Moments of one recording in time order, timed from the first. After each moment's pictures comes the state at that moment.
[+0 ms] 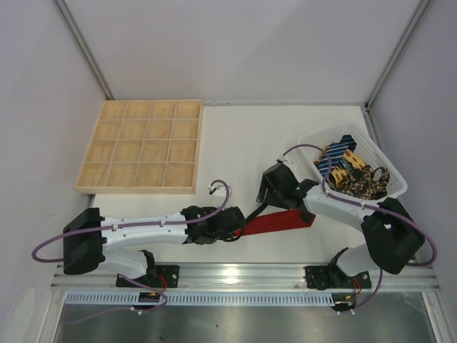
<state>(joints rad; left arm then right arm) -1.26 1.33 0.85 -0.67 -0.49 -1.07 0.72 1.42 0.79 -0.31 0.18 0.86</state>
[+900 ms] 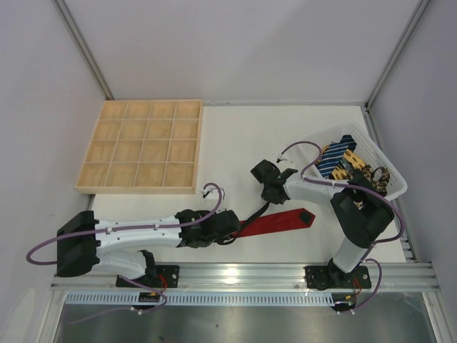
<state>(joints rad) -1.26 1.28 0.78 -0.63 -0.50 -1.14 0.73 1.70 0.99 -0.49 0.40 1.03</state>
